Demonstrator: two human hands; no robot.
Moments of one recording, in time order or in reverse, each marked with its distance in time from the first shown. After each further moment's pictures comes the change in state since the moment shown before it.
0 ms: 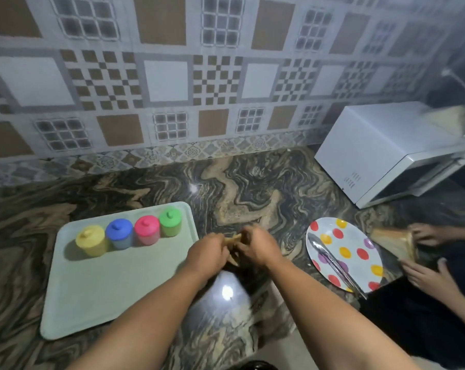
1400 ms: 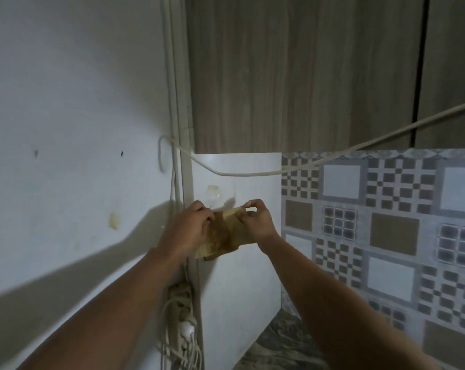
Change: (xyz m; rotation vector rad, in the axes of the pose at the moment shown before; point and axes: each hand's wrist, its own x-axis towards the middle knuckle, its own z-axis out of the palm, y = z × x) left_hand -0.421 -0.178 -0.539 0.604 1.125 -0.505; right_hand -0.117 -0.739 -0.044 0.961 -0.461 -1.006
